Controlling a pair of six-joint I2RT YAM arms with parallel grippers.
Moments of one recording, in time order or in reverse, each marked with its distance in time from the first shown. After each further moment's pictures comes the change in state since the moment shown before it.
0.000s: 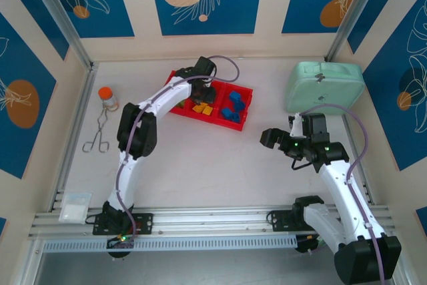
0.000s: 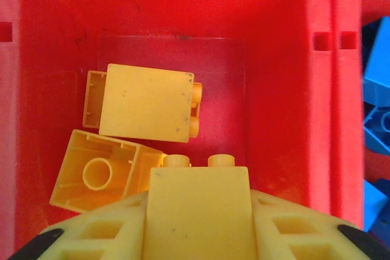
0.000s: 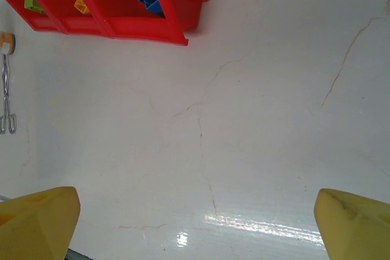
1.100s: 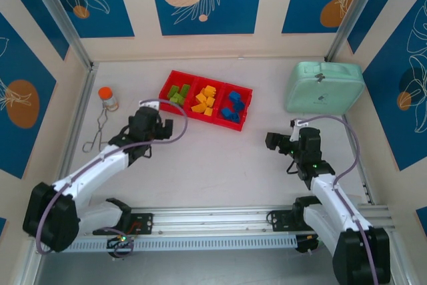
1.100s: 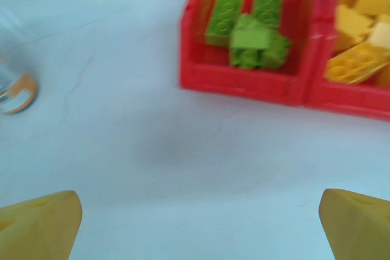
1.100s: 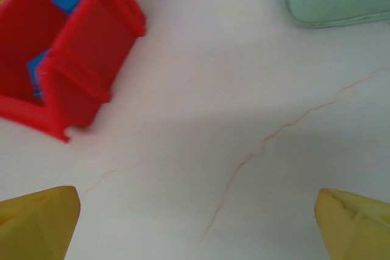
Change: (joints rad) left arm 0.090 -1.157 -1.375 0.606 -0.383 0.078; right arm -0.025 0.002 -0.428 0.757 0.314 -0.227
